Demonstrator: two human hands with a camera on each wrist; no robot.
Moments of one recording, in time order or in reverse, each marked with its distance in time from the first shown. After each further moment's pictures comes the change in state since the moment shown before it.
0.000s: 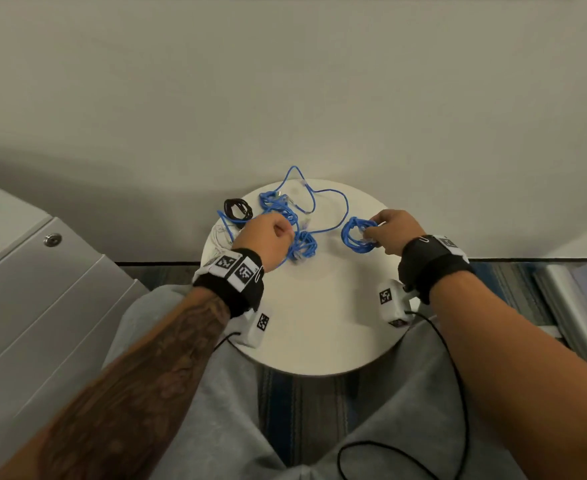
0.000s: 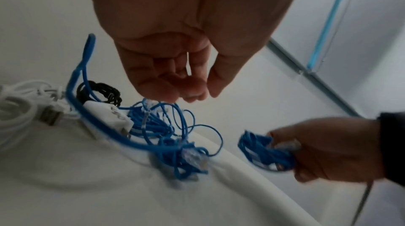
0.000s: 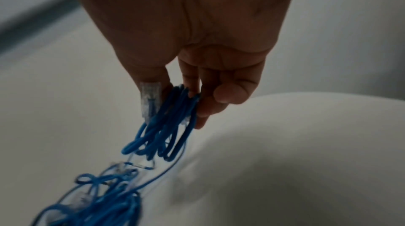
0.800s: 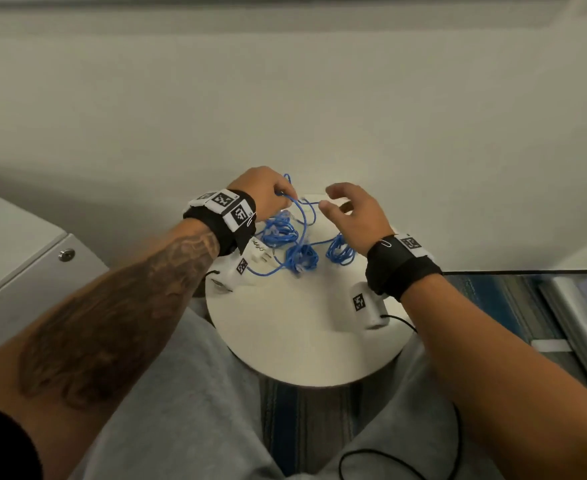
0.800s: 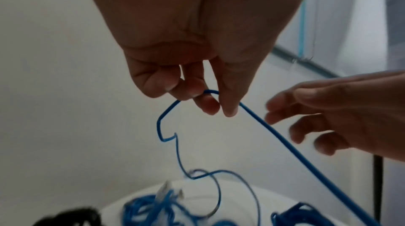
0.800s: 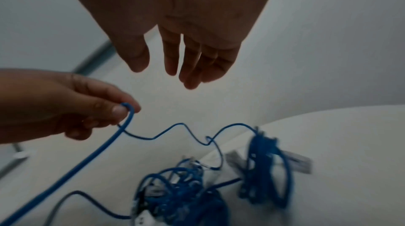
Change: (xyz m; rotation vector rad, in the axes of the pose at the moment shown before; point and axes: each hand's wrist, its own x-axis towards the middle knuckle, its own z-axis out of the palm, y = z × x) left_hand 0.060 0.052 -0.067 0.319 -0.095 0.238; right_hand -0.027 -0.064 0.018 0.172 0.177 -0.499
